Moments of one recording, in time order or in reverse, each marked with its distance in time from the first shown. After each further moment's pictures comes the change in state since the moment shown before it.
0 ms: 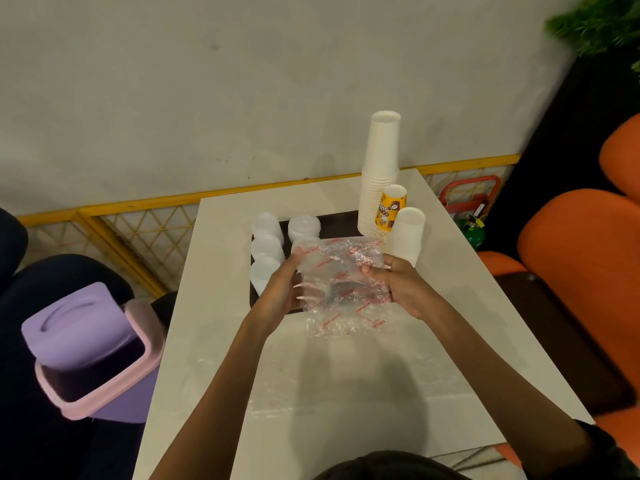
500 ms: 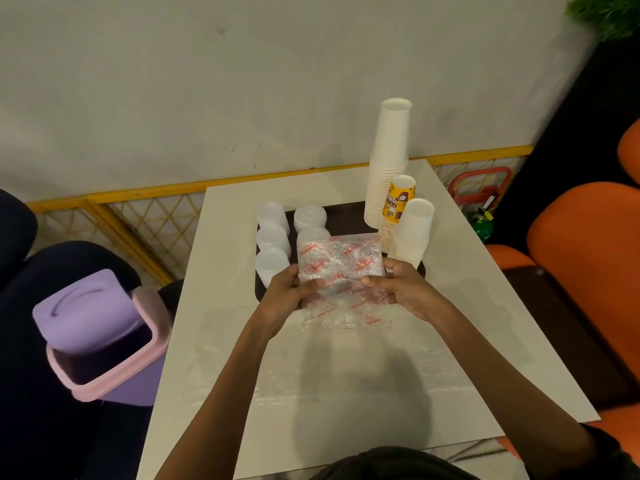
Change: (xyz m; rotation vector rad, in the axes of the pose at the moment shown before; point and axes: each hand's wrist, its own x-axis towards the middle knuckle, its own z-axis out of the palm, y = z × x) left_hand -0.003 -0.025 -0.009 0.089 0.052 0.074; right_hand 0.000 0.016 -0.001 -0.062 -0.102 0.075
